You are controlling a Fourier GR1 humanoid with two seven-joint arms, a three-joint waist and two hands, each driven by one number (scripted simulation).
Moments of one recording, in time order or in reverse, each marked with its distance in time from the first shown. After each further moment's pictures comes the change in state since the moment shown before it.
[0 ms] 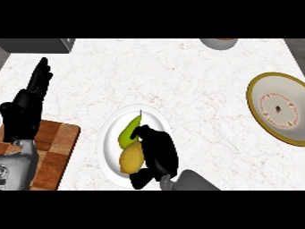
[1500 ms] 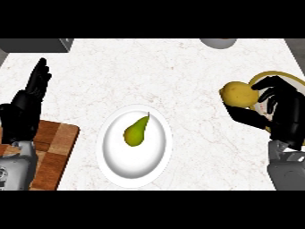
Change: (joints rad) left arm 0.009 -0.011 0.009 -0.021 -0.012 -0.008 0.013; right arm 0.182 -0.337 -0.660 -0.362 0.027 -0.291 -0.103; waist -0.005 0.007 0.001
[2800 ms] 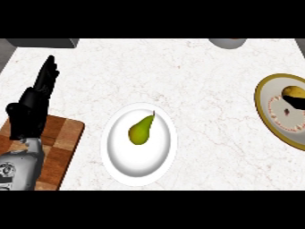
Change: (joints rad) left arm -0.027 -0.022 -0.018 0.017 -0.010 -0.011 -0.024; right arm -0.345 -0.204 -0.499 1.158 -0.322 0.045 -0.849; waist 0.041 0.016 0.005
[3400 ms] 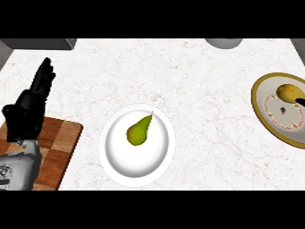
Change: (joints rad) left arm 0.018 0.005 0.020 0.007 0.006 -0.002 -0.013; right arm -0.021 -0.062 -0.208 0.179 -0.208 0.172 -0.357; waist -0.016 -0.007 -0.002
